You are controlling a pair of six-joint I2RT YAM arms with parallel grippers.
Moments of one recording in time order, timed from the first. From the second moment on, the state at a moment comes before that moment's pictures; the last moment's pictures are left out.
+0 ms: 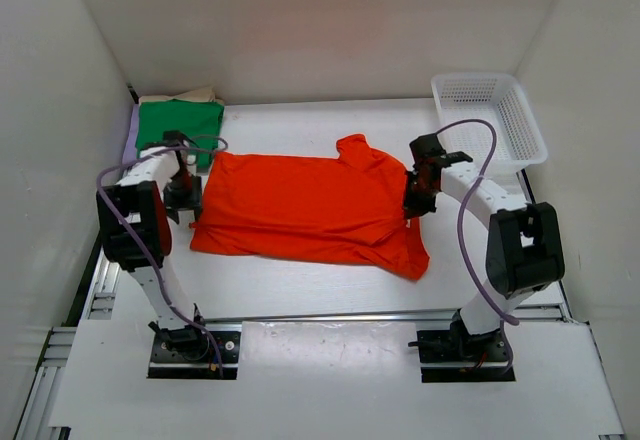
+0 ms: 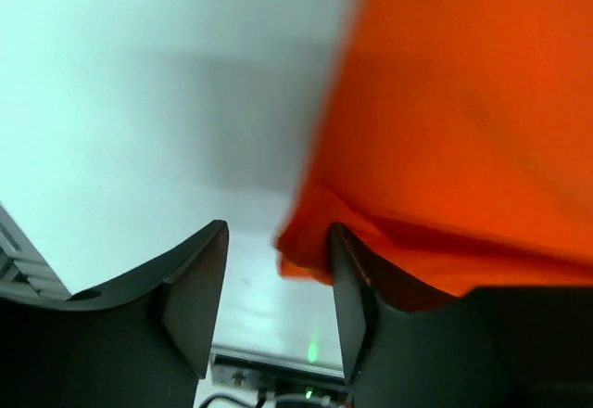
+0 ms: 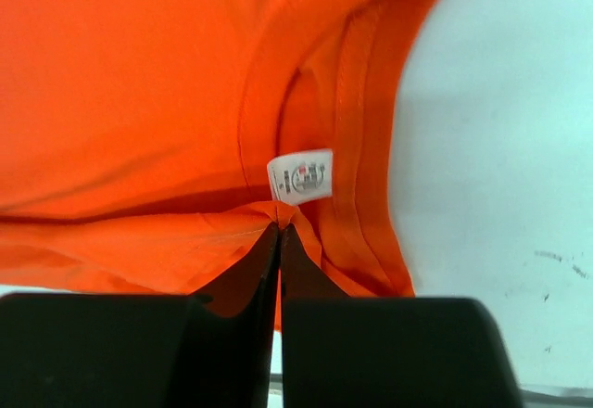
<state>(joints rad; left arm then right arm) 0.09 1.84 1.29 -0.93 -0.16 0.00 0.29 1.63 1.14 -0.76 -0.04 0.43</state>
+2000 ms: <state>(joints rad) 0.25 1.71 1.09 -0.94 0.14 0.00 0.33 1.38 0.87 -0.79 -0.15 0.46</state>
